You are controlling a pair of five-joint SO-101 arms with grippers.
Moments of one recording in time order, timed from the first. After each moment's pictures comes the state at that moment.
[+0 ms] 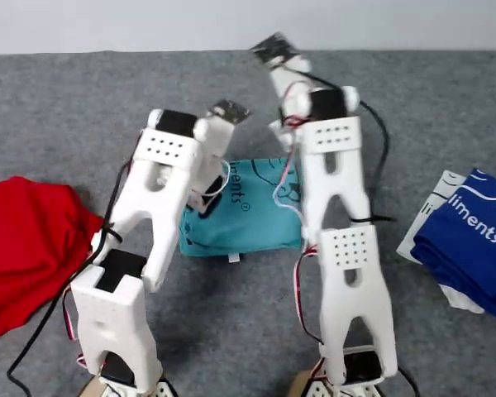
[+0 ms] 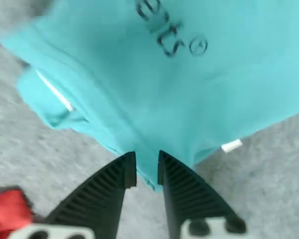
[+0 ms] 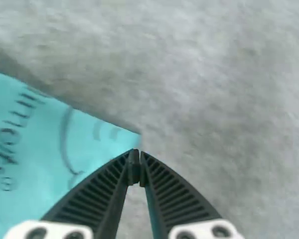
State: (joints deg) left arm 11.4 24.7 -15.3 98.9 -9.0; right arm -10.5 64.1 -93.2 100.6 23.4
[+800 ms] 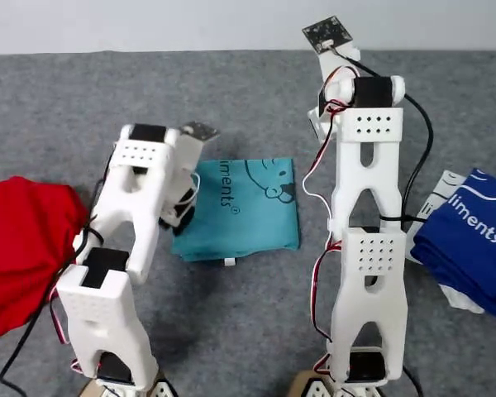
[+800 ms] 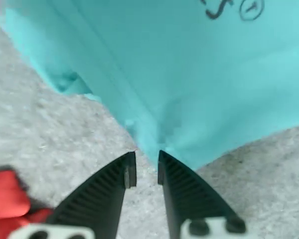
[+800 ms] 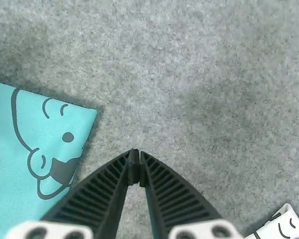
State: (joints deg) left arm 3.6 24.7 -9.4 97.4 -13.3; right arm -4.5 53.3 -81.5 100.7 21.1
